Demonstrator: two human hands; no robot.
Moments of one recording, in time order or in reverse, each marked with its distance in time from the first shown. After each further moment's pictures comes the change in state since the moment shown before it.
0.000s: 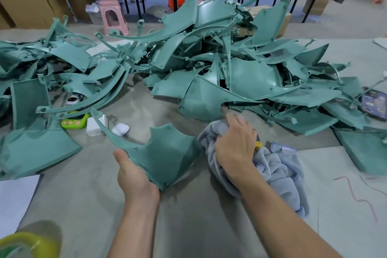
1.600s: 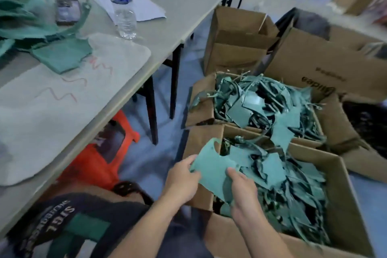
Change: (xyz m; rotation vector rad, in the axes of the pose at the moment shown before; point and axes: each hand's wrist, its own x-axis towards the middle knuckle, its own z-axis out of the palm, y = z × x) left_hand -0.427 -0.303 -0.100 1.483 -1.863 -0.292; right_hand -0.452 0.382 -0.101 1.264 0.914 1.429
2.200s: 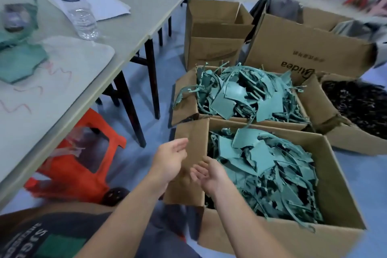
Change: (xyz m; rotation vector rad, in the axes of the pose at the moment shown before) left_hand 0.028 0.028 0.010 -0.226 -0.078 0.025; right_hand 0.082 0.016 0.019 0.272 -0.163 0.384
